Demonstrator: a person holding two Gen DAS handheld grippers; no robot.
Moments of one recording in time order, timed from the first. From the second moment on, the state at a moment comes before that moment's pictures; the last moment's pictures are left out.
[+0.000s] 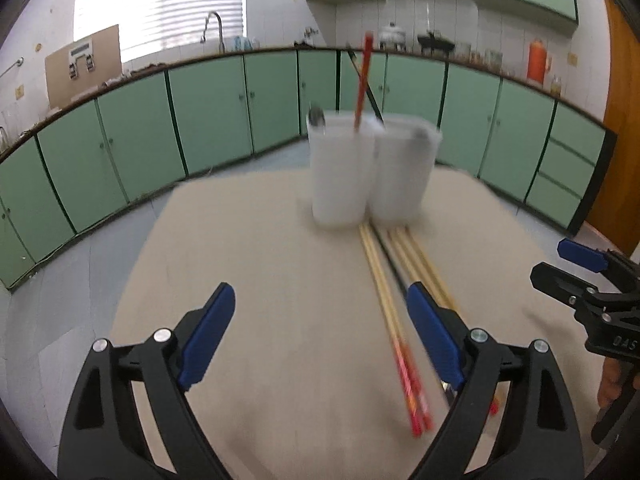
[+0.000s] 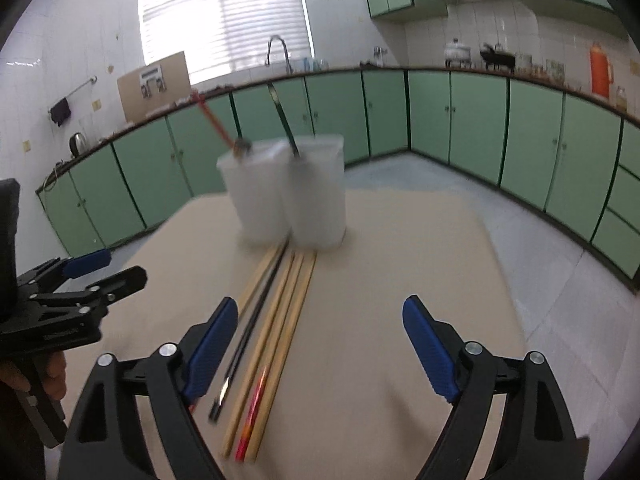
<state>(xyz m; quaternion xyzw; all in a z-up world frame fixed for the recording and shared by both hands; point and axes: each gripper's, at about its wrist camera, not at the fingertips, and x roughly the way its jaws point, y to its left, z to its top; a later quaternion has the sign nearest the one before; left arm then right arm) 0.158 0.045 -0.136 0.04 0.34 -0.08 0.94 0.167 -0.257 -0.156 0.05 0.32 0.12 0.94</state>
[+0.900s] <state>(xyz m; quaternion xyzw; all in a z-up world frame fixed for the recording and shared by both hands) 0.130 0.025 -0.190 0.04 0.40 -0.09 0.91 0.122 -0.221 -0.213 0.01 0.40 0.13 0.91</state>
